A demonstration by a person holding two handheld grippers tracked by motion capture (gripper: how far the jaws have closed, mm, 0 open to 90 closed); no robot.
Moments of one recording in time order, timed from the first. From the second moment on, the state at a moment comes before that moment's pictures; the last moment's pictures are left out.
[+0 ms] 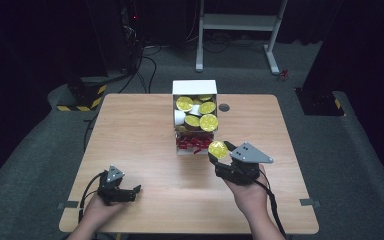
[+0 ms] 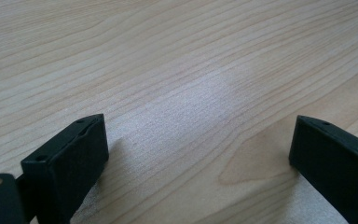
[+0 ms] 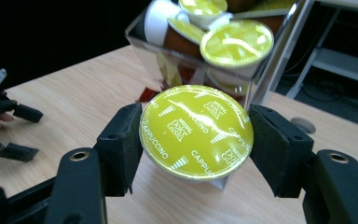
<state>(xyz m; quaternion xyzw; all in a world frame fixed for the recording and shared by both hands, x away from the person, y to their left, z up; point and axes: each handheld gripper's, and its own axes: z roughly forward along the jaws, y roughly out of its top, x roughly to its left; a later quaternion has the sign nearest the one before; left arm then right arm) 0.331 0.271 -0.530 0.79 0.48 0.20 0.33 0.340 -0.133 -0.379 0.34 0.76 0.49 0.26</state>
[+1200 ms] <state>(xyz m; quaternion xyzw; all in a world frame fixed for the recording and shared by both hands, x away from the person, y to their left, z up) 0.331 0.271 -0.530 0.79 0.47 0.20 0.33 0.374 -0.167 -0.452 0.41 0.77 0.40 0.28</state>
